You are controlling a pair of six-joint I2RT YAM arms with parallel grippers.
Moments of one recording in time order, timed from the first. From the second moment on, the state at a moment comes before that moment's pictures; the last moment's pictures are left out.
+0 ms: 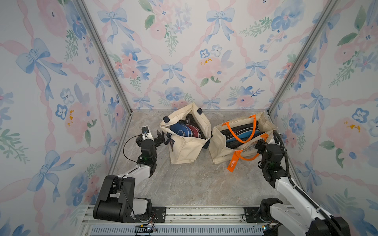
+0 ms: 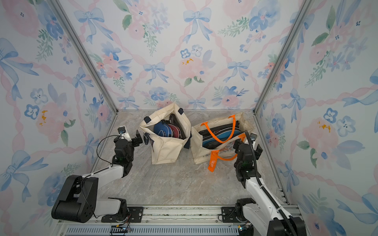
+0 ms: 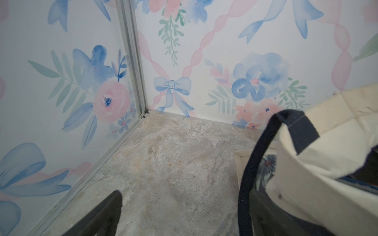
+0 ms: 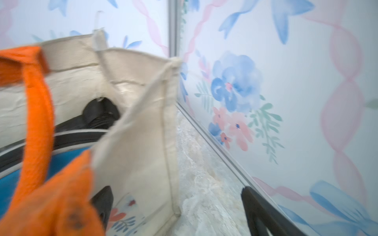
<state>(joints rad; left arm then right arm) -0.10 1.34 0.45 0.74 -0.39 -0.11 0.11 1.05 0.60 0.15 0.66 0.18</state>
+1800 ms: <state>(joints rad) -0.07 1.45 1.01 0.14 -0.03 -0.34 0.40 1.49 1.58 -0.55 0.22 0.93</state>
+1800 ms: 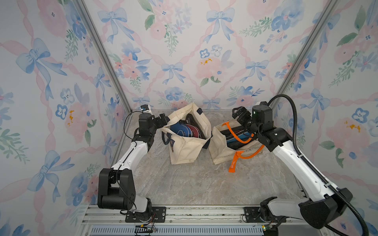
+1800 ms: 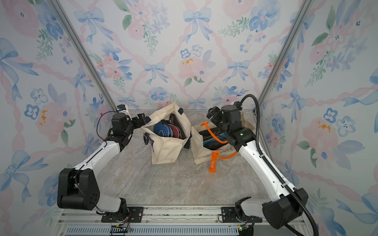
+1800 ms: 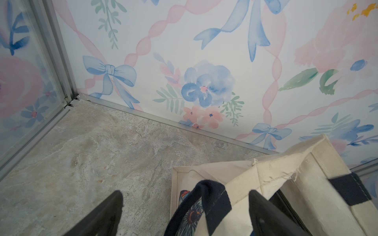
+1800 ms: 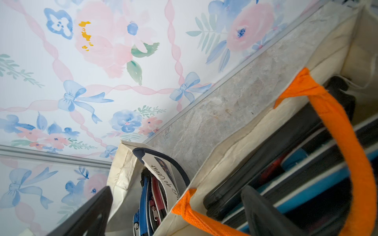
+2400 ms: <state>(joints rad) -0.07 1.46 1.00 0.13 -0.03 -0.33 0.16 1.76 1.85 -0.83 0.19 0.99</state>
